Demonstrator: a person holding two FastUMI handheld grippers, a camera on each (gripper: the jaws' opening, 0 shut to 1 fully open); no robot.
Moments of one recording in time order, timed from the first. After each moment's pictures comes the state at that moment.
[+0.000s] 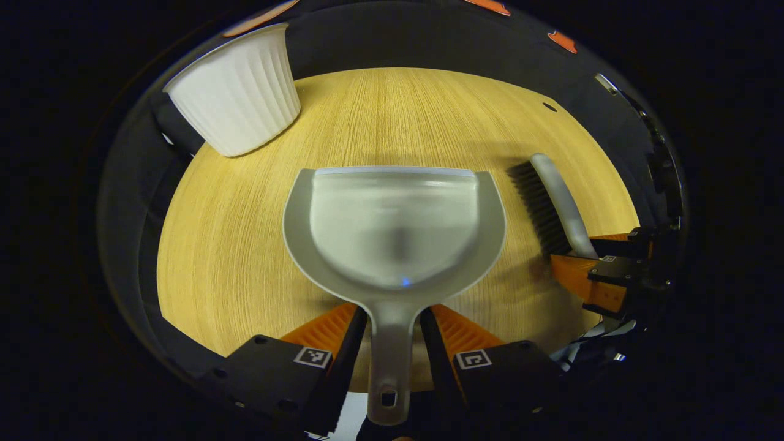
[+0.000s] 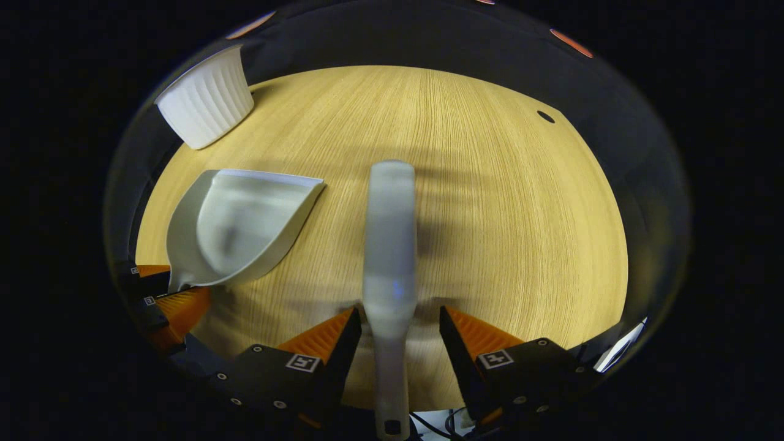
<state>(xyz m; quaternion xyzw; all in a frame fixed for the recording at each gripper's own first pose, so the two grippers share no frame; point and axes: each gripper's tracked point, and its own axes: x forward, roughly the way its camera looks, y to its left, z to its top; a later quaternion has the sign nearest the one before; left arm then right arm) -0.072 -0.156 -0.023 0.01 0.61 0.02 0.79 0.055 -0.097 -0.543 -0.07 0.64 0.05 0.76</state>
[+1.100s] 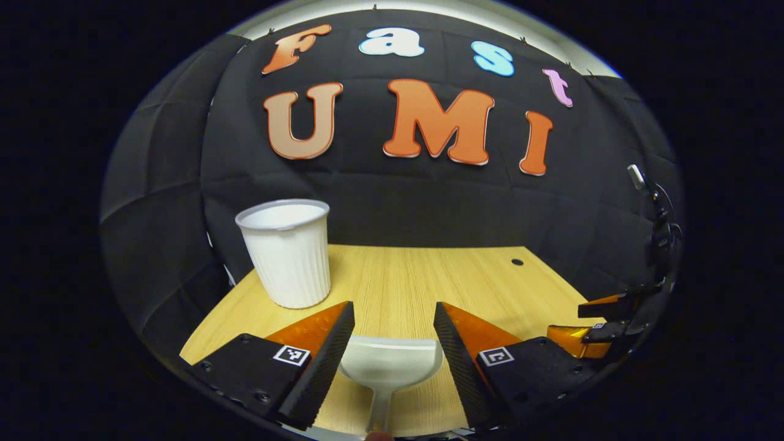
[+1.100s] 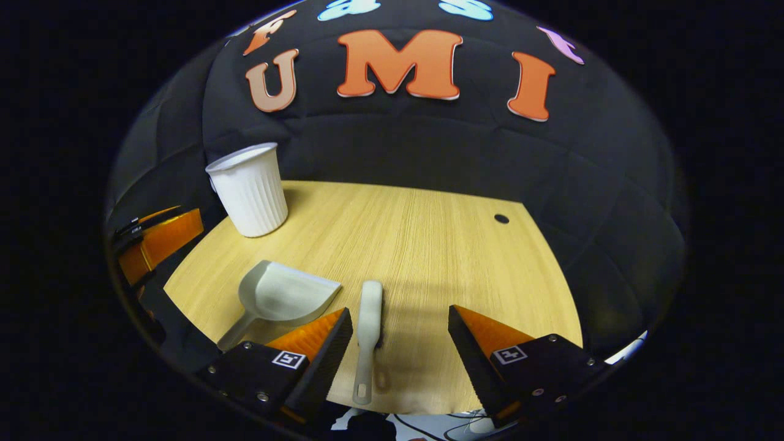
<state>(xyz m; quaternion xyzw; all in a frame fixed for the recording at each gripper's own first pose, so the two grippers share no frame) 0.002 -0.121 0.137 0.01 0.20 0.04 0.98 0.098 -0.131 -0.357 -0.04 0.40 0.07 0.91</state>
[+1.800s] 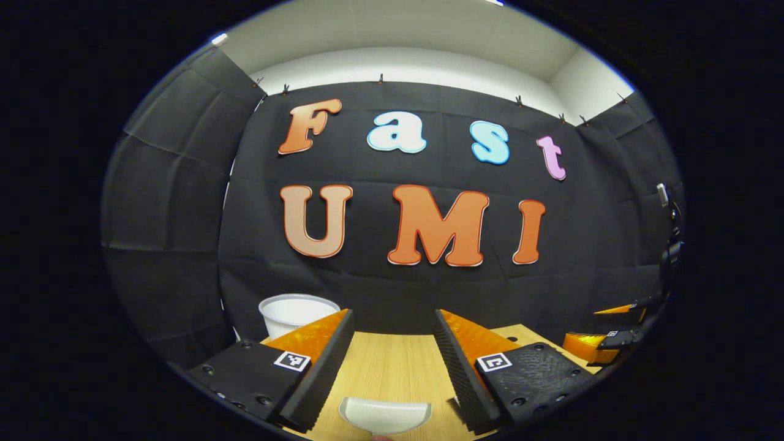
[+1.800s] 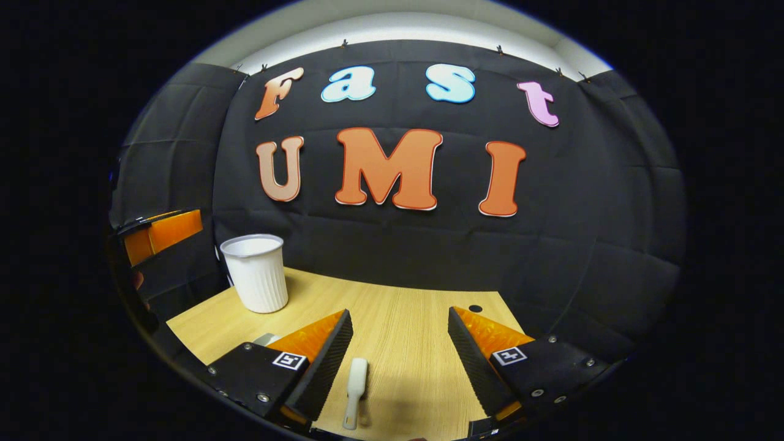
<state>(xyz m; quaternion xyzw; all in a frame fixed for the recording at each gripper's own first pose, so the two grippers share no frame) -0.007 -0.132 0.272 0.00 0.01 0.06 1.00 0.124 -0.153 -0.214 -0.02 0.19 0.05 0.98</state>
